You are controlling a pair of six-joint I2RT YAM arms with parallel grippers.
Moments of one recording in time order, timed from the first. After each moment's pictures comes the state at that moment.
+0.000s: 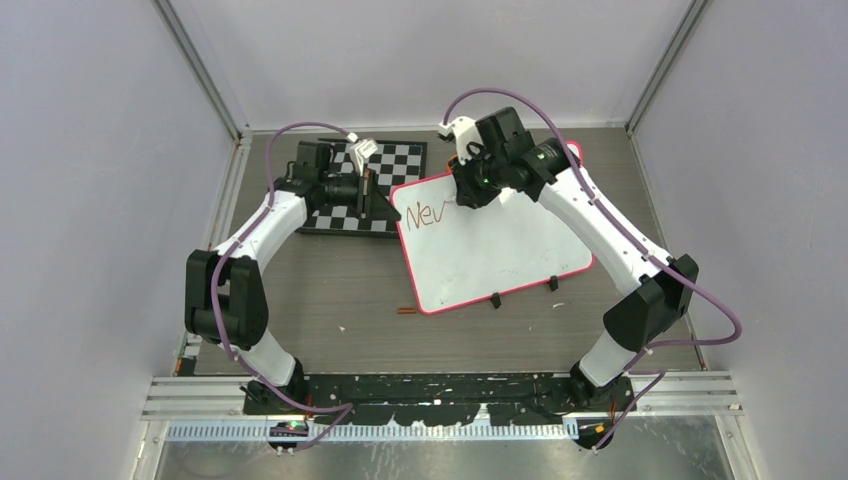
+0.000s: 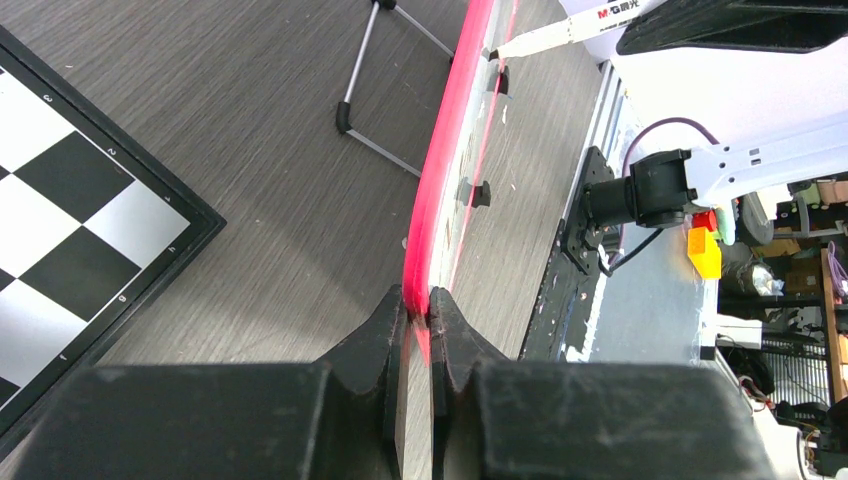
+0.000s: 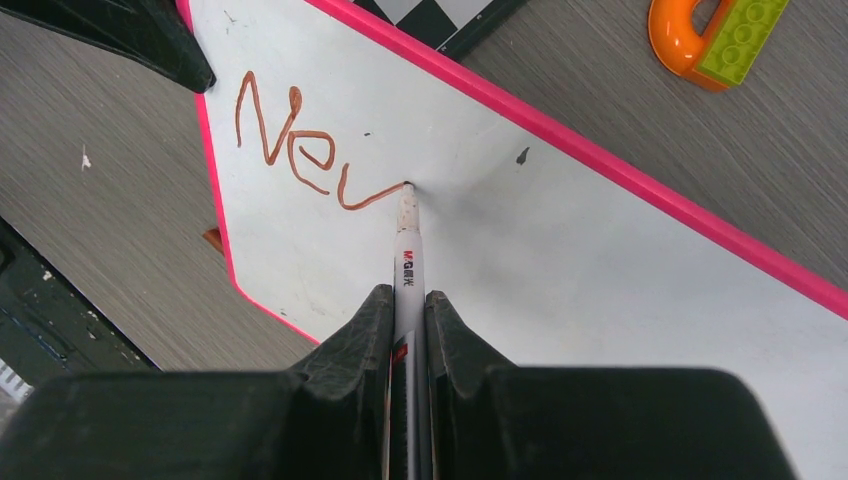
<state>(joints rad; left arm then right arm) -0.22 1.63 1.25 -0.37 1.04 -0.07 0.57 1.64 1.74 -0.91 -0.18 -0.13</state>
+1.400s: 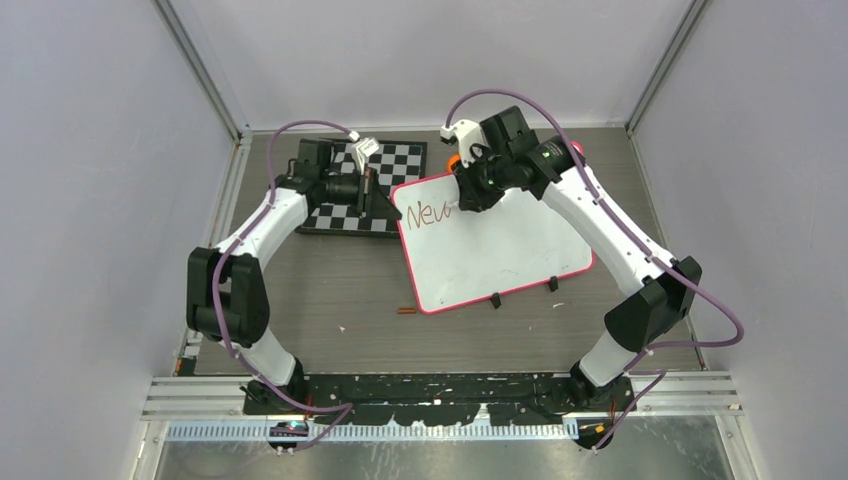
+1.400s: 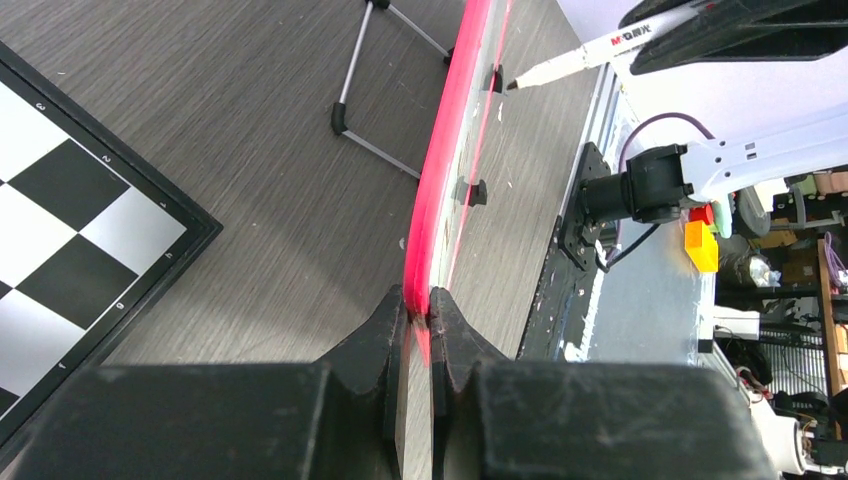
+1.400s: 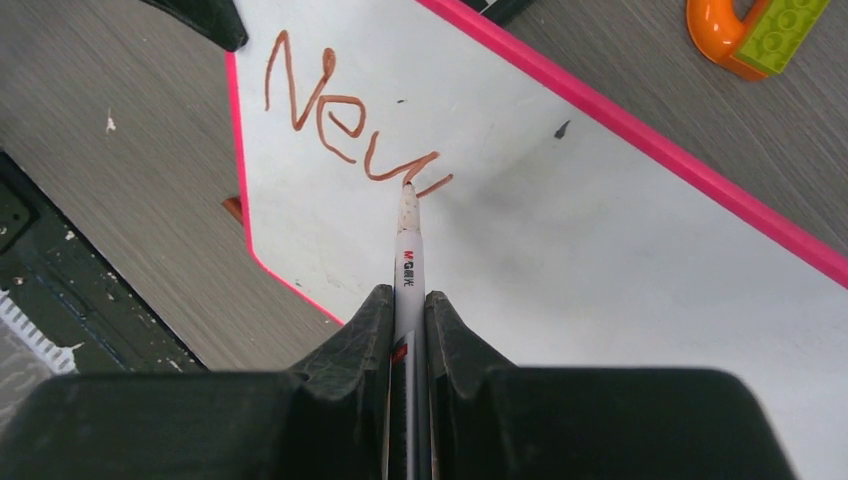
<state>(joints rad) -0.22 1.64 1.27 -0.39 1.05 -0.06 0.56 1.64 1.76 -0.97 -0.23 -0.17</state>
